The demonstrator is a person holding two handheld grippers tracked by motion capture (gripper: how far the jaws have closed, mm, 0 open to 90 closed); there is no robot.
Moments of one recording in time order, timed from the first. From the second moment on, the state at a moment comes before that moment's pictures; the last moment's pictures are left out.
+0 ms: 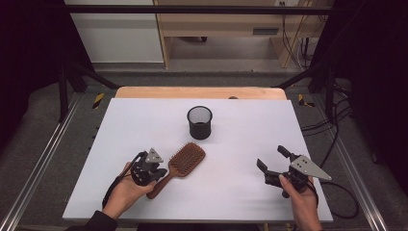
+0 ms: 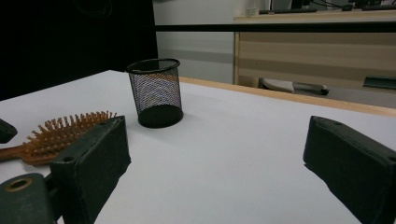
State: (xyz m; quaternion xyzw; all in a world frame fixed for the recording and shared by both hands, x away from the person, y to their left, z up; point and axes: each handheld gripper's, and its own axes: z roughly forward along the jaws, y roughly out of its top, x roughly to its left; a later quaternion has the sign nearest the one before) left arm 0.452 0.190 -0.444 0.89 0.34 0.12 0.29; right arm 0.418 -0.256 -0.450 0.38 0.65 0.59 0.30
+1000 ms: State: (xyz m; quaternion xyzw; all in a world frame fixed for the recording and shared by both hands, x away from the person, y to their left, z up) left arm 0.447 0.165 -0.441 0.89 0.38 0.11 0.23; right arm 0.417 -0.250 -0.450 0.37 0.67 0.58 0.29
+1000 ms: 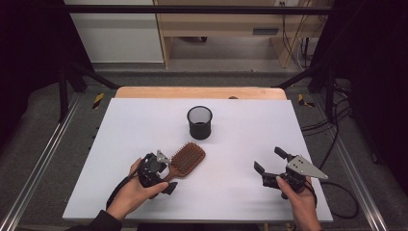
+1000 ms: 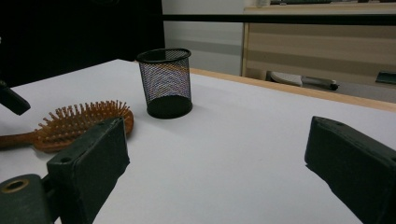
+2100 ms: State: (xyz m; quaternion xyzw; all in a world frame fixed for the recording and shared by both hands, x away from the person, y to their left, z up) left arm 0.455 0.162 -0.451 0.90 0.37 0.09 0.20; right arm 0.417 -0.250 -0.450 0.37 0.67 0.57 0.29
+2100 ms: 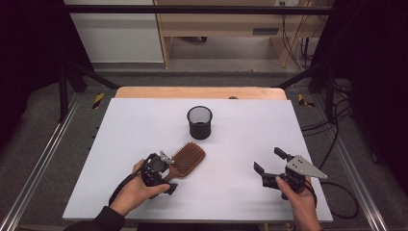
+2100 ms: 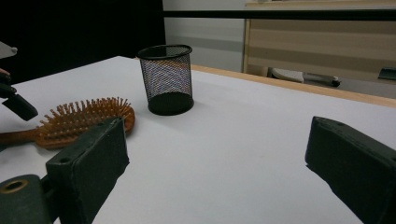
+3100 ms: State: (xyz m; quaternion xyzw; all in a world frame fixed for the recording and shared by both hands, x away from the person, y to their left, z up) left arm 0.467 0.157 -0.450 0.91 0.37 0.07 0.19; right arm 0.417 -0.248 -0.450 0.37 0.68 0.57 0.28
